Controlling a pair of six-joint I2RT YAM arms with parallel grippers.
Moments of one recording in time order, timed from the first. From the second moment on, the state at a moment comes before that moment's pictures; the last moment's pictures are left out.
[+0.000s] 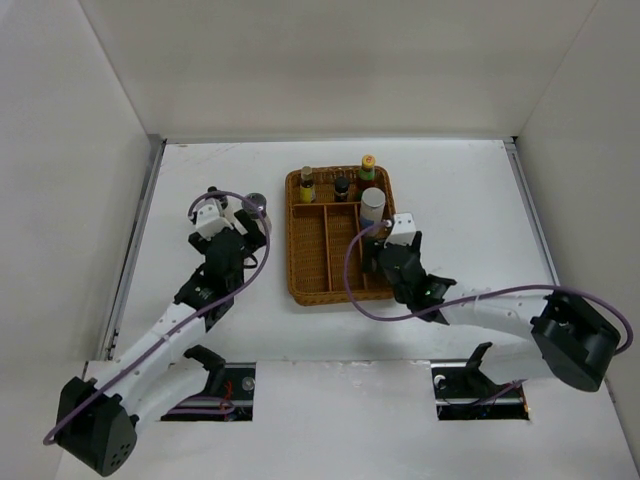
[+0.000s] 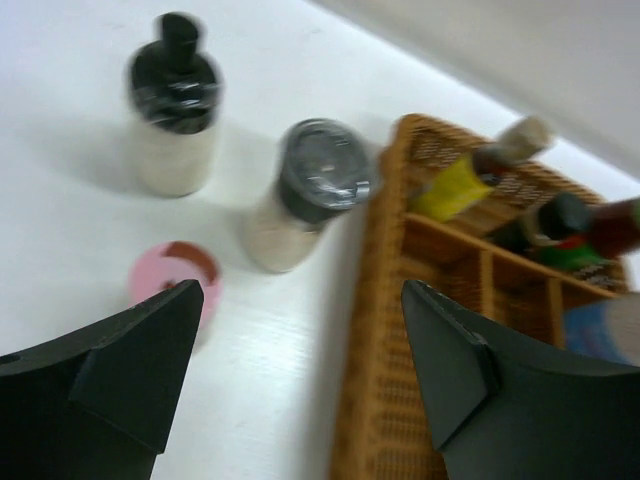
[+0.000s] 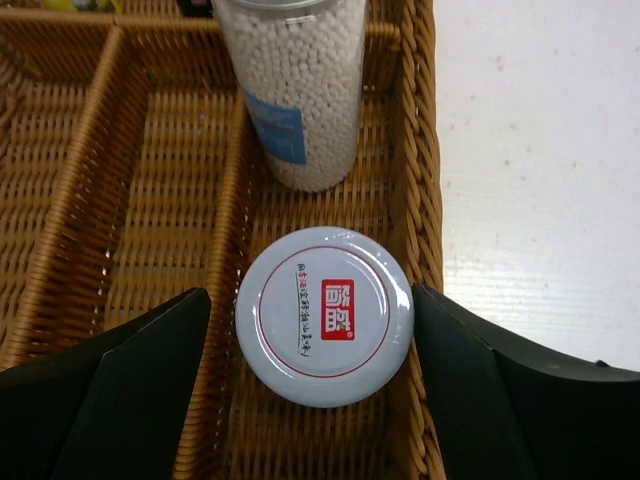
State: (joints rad) left arm -0.52 0.85 0.52 0.04 -0.64 -0.58; right arm 0.87 1.32 0.56 0.31 0.69 0.33
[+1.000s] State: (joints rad) left arm -0.66 0.95 0.71 -0.18 -0.68 -0.58; right arm 0.92 1.02 0.43 0.46 0.68 0.33
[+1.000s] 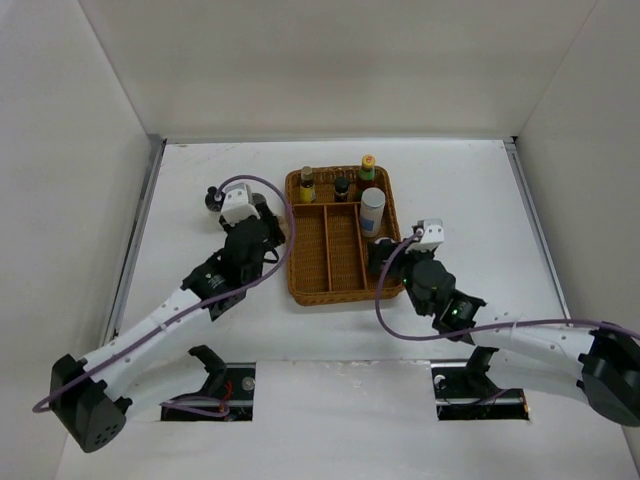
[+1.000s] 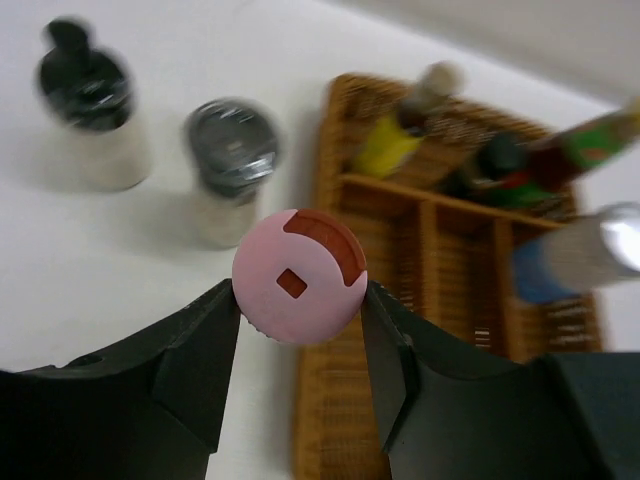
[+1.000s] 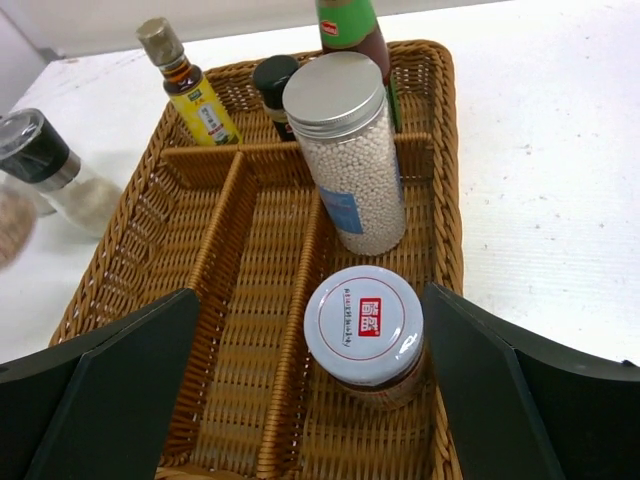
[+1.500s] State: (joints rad) left arm -0.83 1.49 1.00 0.06 -0.56 -0.55; right arm 0.86 0.88 0.34 0.48 0.75 0.39
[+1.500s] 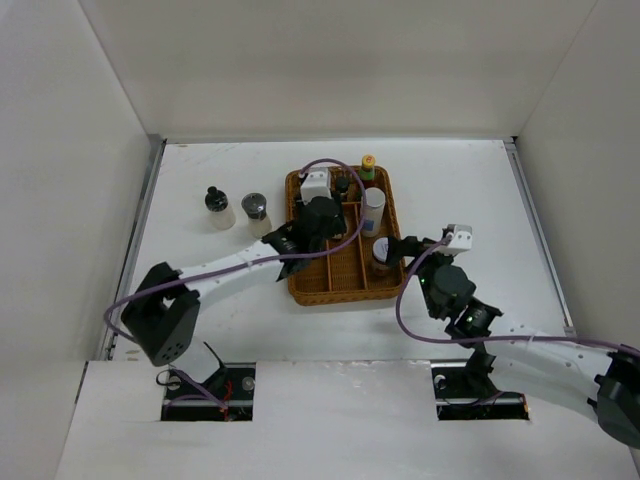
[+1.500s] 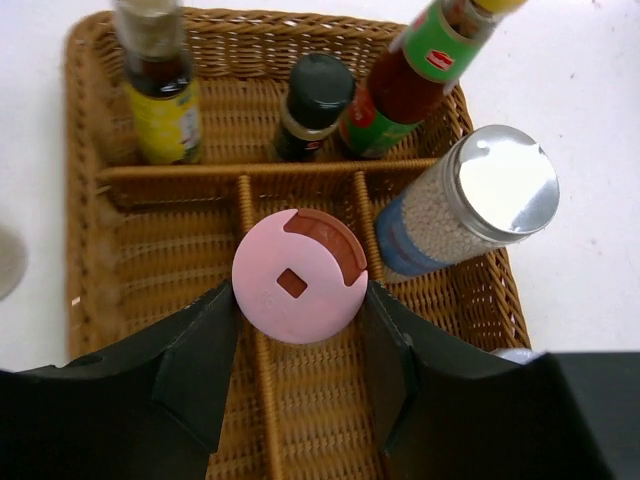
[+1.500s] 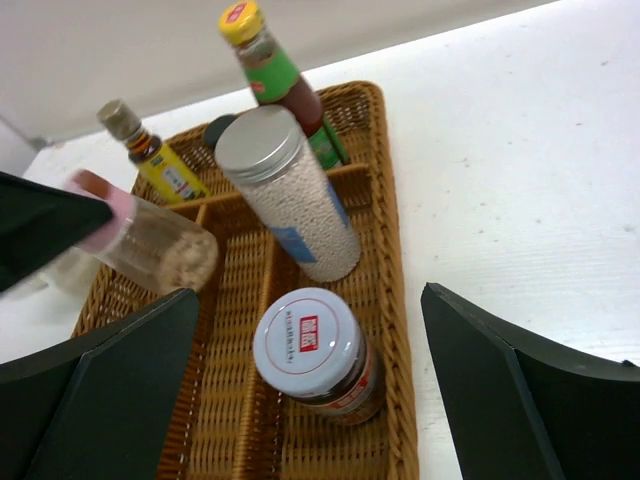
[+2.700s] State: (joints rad) left arm -0.85 1.83 1.11 0.29 -0.65 -0.44; right arm 0.83 0.85 0.33 0.48 0.74 0.43
